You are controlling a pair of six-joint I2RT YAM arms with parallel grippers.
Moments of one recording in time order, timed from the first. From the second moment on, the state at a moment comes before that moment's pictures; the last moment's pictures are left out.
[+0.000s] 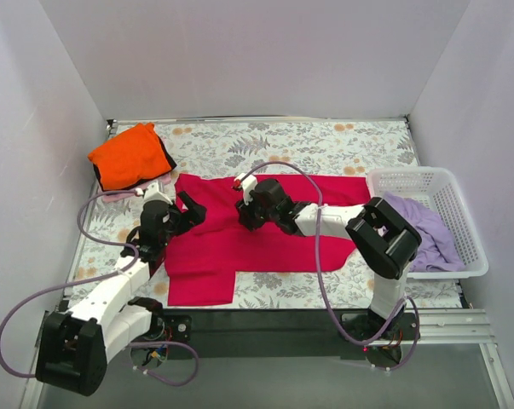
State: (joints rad) left arm -0.26 1.00 0.42 0.09 -0.05 -0.66; right arm 0.85 1.87 1.06 0.21 -0.14 0.03
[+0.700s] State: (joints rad) left arm -0.25 1.32 0.63 0.09 -0.18 -0.59; right arm 0.79 1.62 1.00 0.20 -0.04 0.06
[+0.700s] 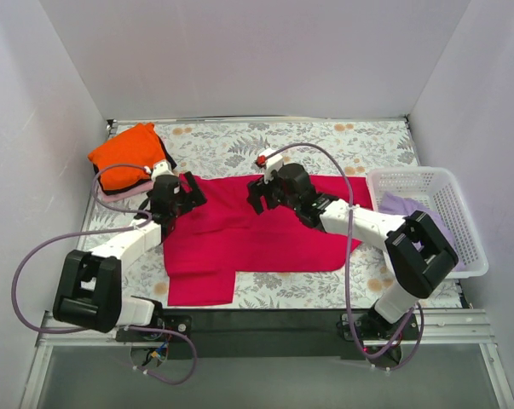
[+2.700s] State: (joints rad) left arm -0.11 1.89 1.05 0.13 -0.17 -0.51; right arm 0.29 1.87 1.03 0.12 0.01 0.16
